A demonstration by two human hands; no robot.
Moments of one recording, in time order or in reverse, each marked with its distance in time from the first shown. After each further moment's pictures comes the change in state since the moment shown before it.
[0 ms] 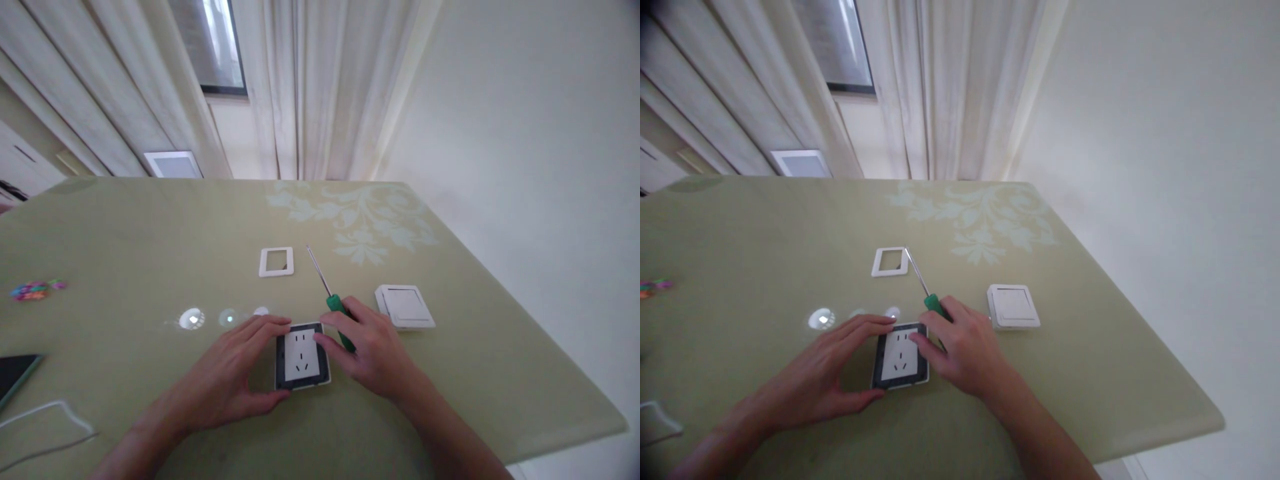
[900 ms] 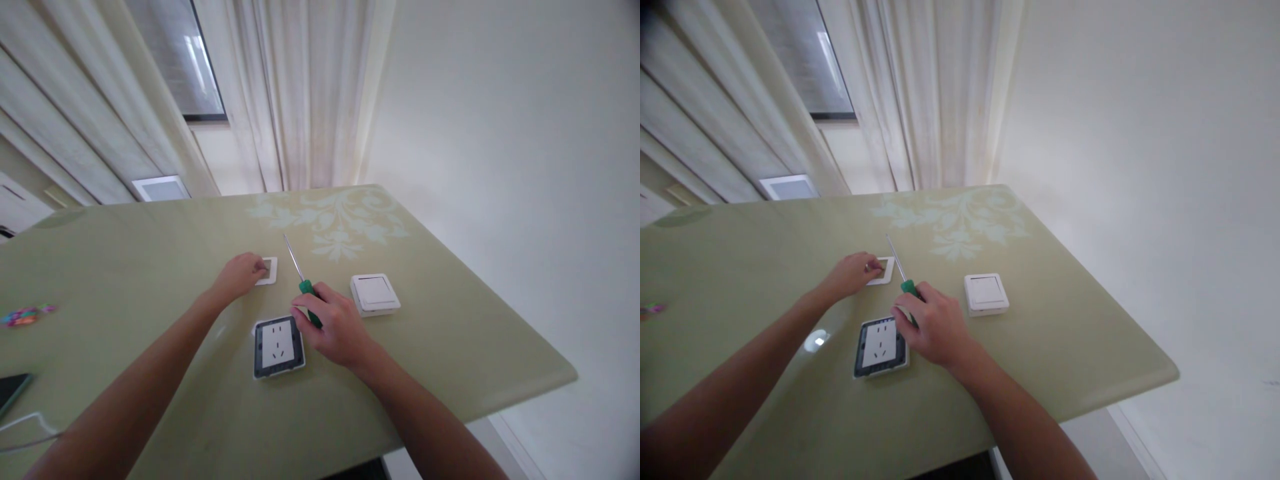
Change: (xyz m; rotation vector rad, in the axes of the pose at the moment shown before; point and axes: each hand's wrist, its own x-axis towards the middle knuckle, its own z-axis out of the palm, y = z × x) left_hand 0.145 -0.094 -0.017 0.448 -0.047 -0.406; right_hand 0.005 0.001 0.017 0.073 0.194 0.033
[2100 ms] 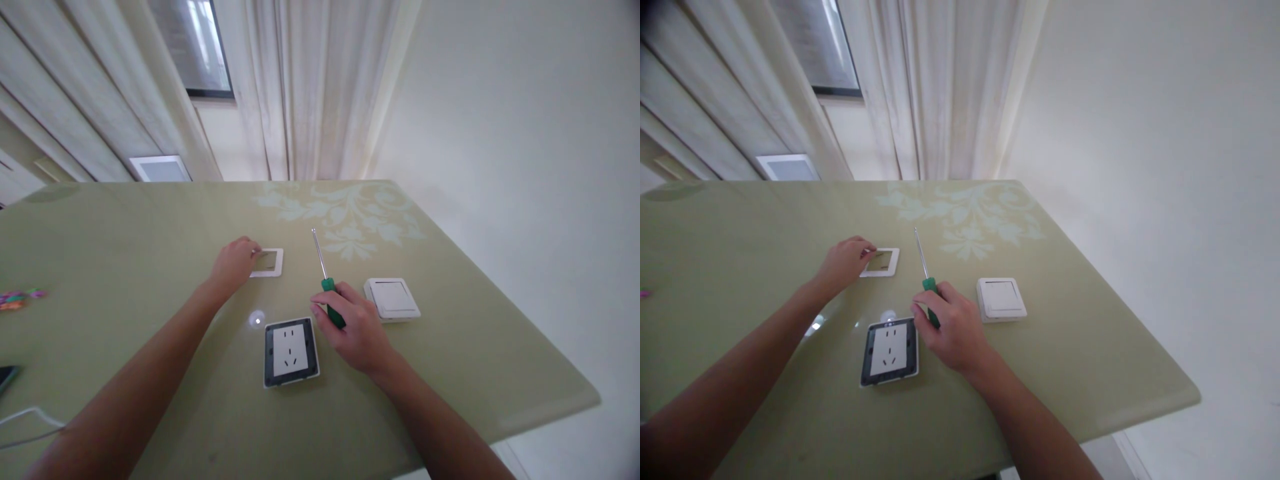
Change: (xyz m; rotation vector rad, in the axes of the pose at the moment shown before) left_hand 0.004 -0.017 -0.003 -0.010 0.135 -0.126; right_hand 0.001 0.008 0.000 0.058 -0.001 0.104
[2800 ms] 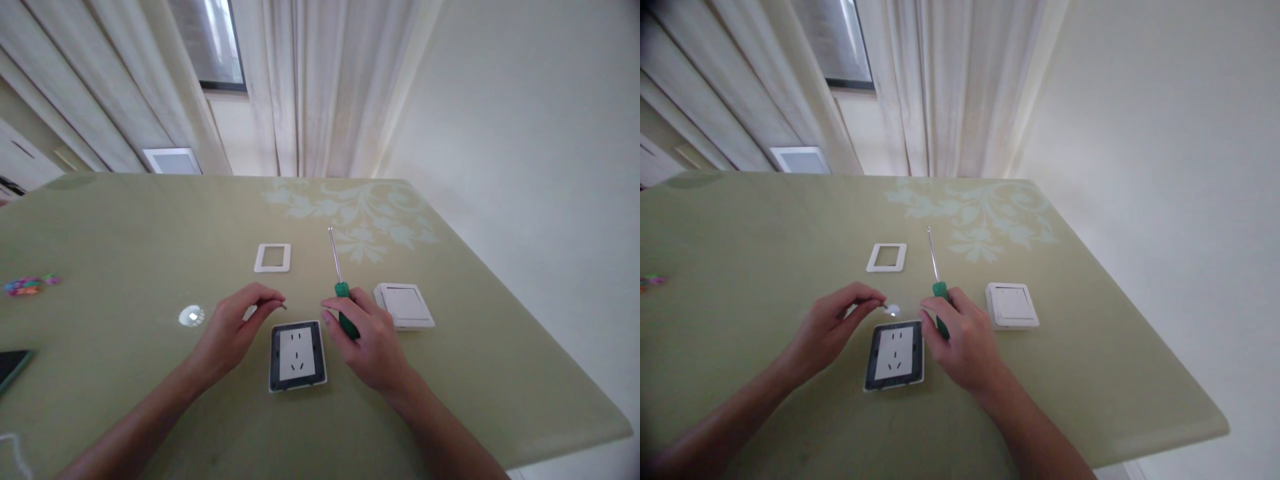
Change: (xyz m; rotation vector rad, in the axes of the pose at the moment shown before) left_hand -0.128 0.040 -0.019 -0.674 0.157 0.194; right_hand -0.001 -0.008 -0.007 -0.004 0.018 -0.006
